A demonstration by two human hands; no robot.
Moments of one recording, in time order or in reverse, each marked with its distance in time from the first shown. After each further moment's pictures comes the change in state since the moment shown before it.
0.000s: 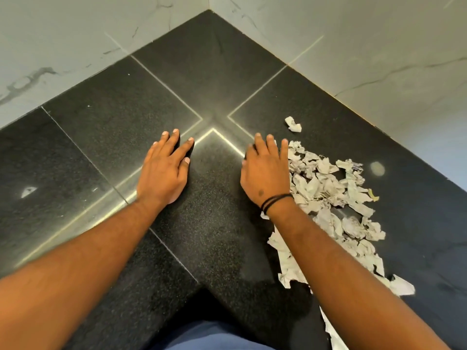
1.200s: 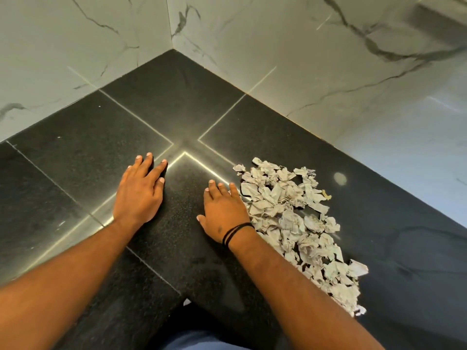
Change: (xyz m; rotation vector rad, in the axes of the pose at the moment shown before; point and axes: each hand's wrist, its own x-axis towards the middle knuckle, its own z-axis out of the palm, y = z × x) left_hand 0.002 0.000 -0.003 -0.020 0.005 0.016; right_hand -0.052 -0.031 -0.005 -0.015 -0.281 -0.159
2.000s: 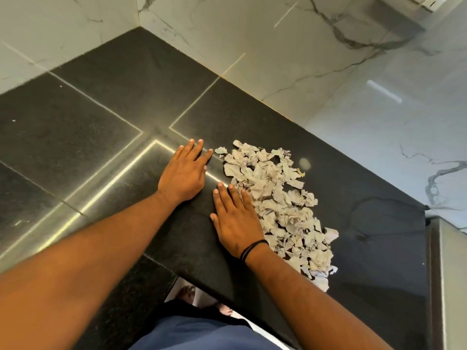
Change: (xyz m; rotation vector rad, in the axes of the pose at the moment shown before) left_hand 0.020 0.104 0.032 -0.072 -0.168 0.403; right_hand -0.080 0.015 0.044 -0.015 0.103 0.158
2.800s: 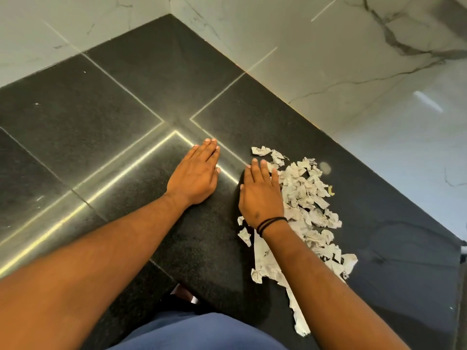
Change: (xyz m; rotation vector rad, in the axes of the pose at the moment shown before) left_hand 0.001 0.003 0.004 0.047 0.038 -0.072; right_hand 0.065 0.043 -0.028 0.014 0.039 0.139
